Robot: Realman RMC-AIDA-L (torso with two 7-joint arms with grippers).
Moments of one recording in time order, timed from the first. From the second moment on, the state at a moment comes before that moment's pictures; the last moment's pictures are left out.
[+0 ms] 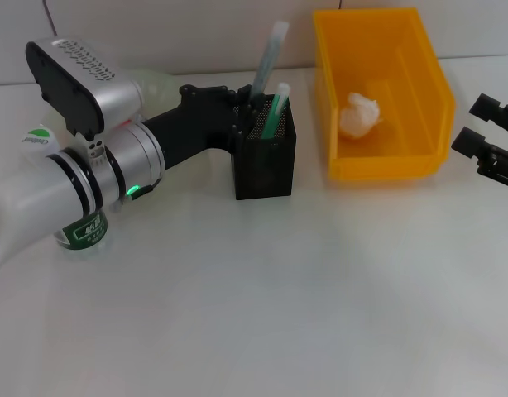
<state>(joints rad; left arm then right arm) -0.63 -2.08 1.77 0.58 0.71 0.71 -0.90 0.40 1.98 -0.11 -0.41 -1.96 -1.88 1.11</state>
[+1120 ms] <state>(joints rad) -0.64 -2.08 1.80 0.57 0.71 0.70 -0.91 0.40 1.98 -0.14 -0.41 -1.96 -1.88 1.11</state>
